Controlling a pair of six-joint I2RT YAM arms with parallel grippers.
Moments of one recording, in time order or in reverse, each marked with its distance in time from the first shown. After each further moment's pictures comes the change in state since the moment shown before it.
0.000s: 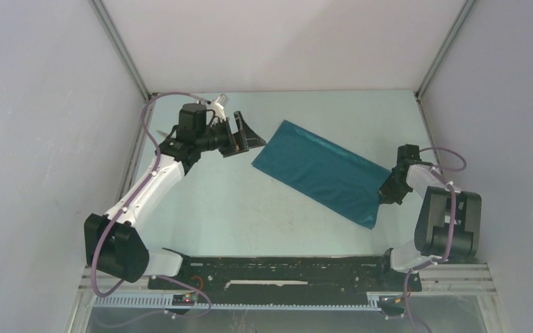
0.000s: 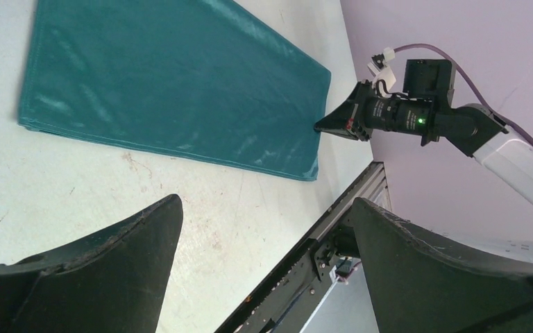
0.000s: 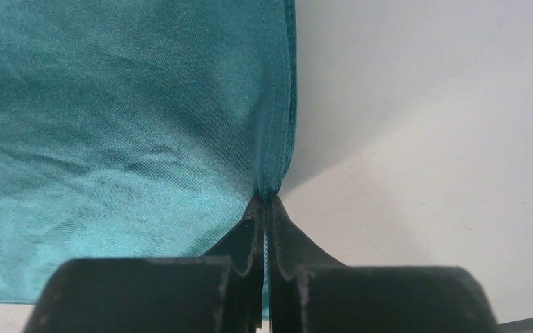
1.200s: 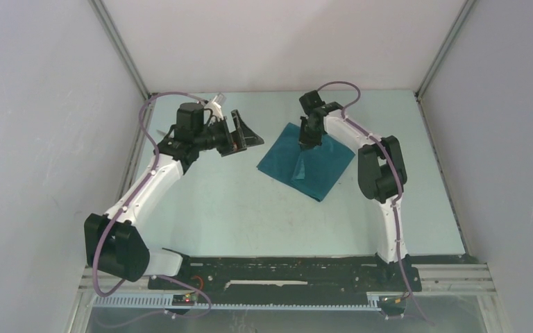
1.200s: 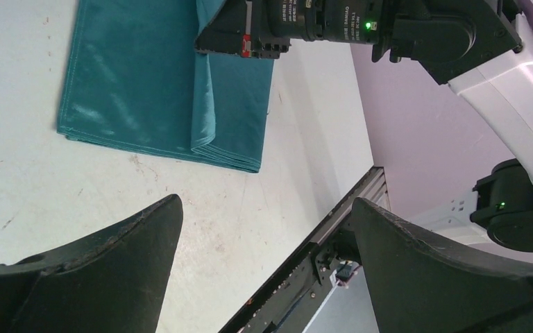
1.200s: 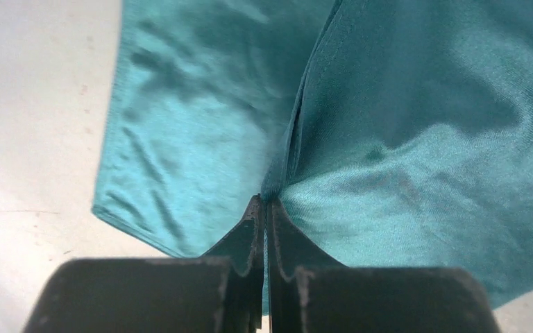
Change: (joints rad) left arm 0.019 0.002 0.000 0.004 0.008 0.000; right arm 0.594 0.674 1.024 -0.188 -0.023 0.043
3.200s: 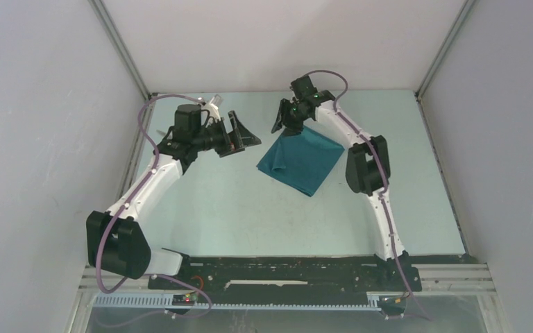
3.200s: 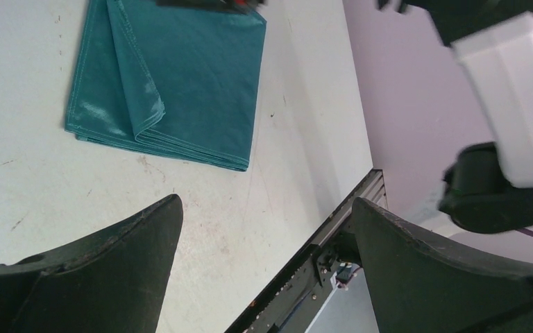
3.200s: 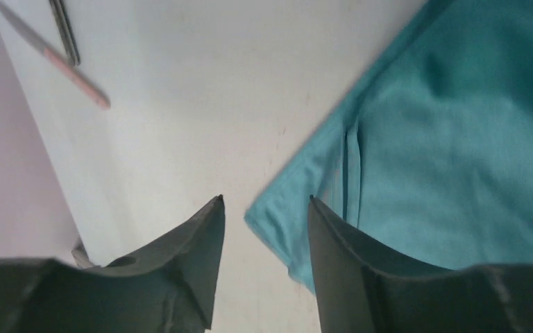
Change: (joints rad) left arm 0.042 0.014 -0.033 0.040 0.033 -0.004; right arm 0.023 0.305 0.534 -0.027 -0.312 0.056
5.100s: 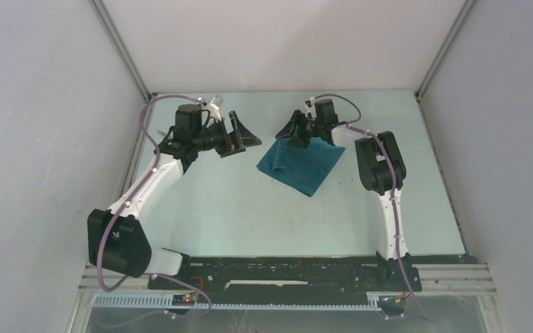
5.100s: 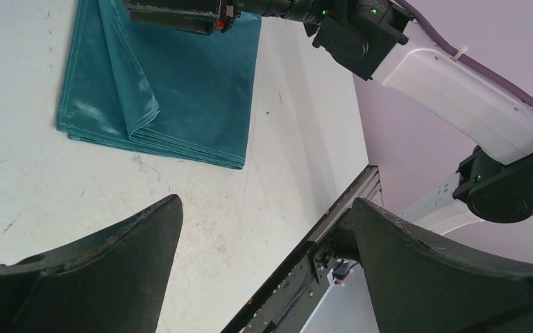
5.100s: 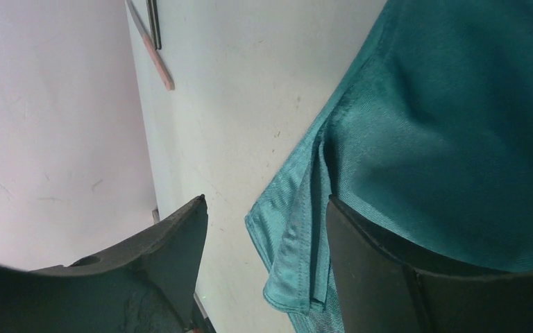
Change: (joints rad) left arm 0.002 0.012 -0.004 0.008 0.023 -0.002; right arm -0.119 -0.177 -0.725 0.823 -0.392 0.176
